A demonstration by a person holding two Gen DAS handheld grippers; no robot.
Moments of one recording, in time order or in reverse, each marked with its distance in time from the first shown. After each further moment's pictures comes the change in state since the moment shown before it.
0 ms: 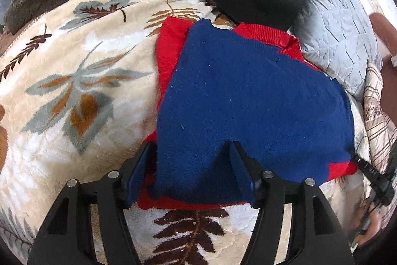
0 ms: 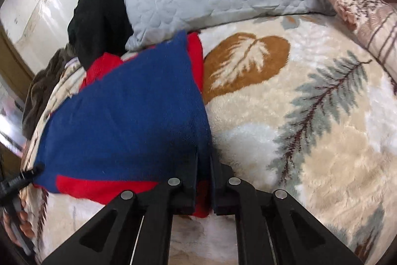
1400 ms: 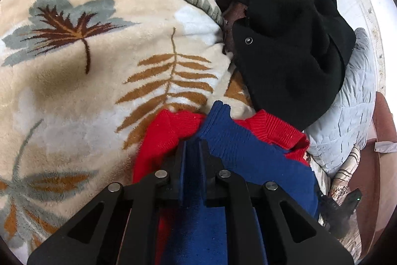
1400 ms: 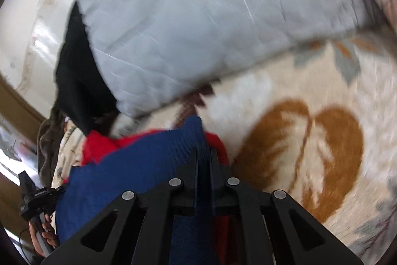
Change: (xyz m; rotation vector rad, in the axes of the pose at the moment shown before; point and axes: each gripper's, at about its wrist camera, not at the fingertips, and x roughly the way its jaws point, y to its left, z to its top) left arm 0.083 0.048 0.129 -0.297 0.010 -0.220; right arm 0.099 -0.013 0.117 0.154 0.002 0.169
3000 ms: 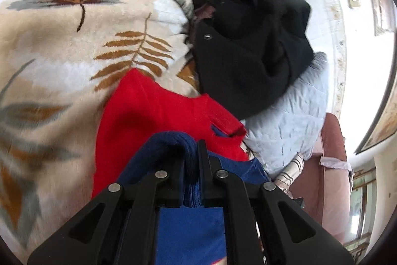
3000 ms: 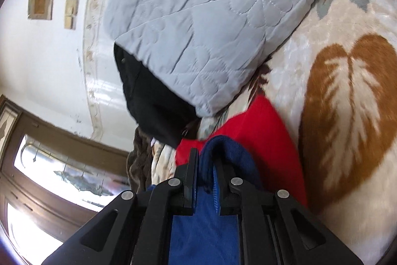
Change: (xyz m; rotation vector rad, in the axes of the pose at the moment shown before) left arm -0.030 0.001 -0.022 -0.185 0.073 -0.301; right arm -0.017 -0.010 -0.002 0.323 0.012 0.494
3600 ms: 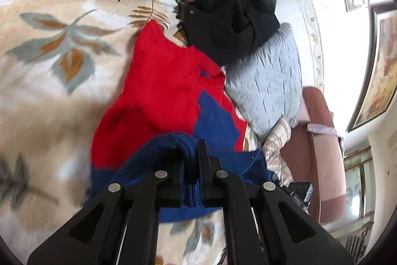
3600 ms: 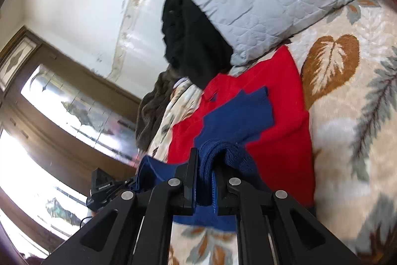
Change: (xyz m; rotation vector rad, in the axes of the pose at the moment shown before) left arm -0.109 0.000 -0.120 0.069 0.013 -0.050; right arm -0.104 0.056 -0.100 -0.274 0.151 0.007
